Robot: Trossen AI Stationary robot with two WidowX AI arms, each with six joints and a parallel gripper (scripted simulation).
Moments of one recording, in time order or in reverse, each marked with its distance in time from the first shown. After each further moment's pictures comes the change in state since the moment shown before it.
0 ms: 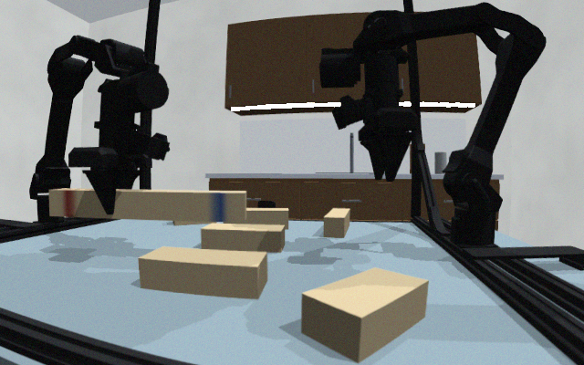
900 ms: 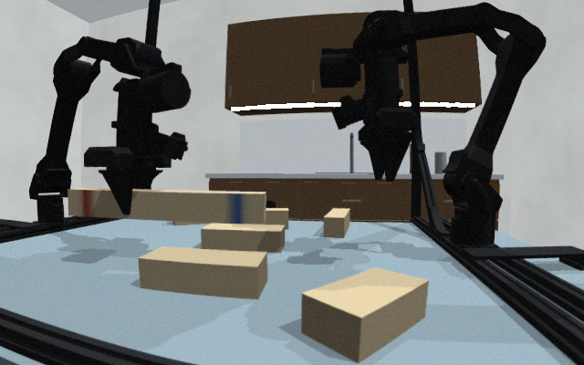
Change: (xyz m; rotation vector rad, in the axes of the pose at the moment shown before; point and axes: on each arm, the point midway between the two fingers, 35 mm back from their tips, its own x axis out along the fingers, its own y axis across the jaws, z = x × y) left arm 0.000 0.000 0.000 0.000 0.000 0.000; right arm 0.000 0.001 0.031 0.095 0.001 0.000
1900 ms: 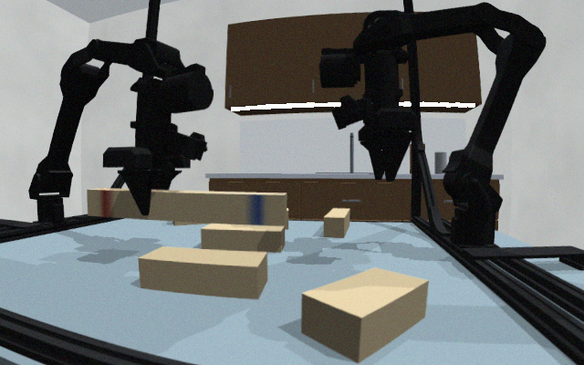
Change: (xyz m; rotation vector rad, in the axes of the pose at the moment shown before) left arm 0.000 0.000 0.000 0.000 0.000 0.000; right arm 0.001 0.006 0.032 0.059 0.001 -0.001
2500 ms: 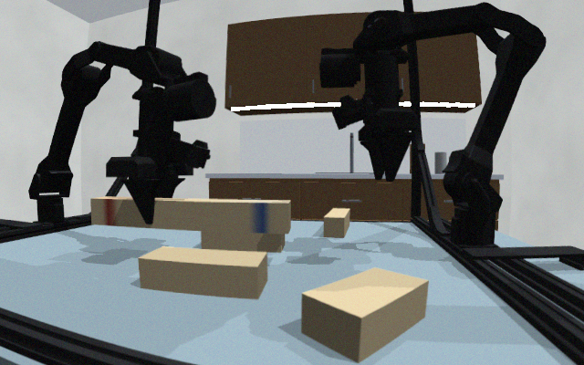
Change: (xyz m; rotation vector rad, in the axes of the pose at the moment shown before) left arm 0.000 0.000 0.000 0.000 0.000 0.000; right arm 0.013 0.001 0.006 0.008 -0.012 -0.005
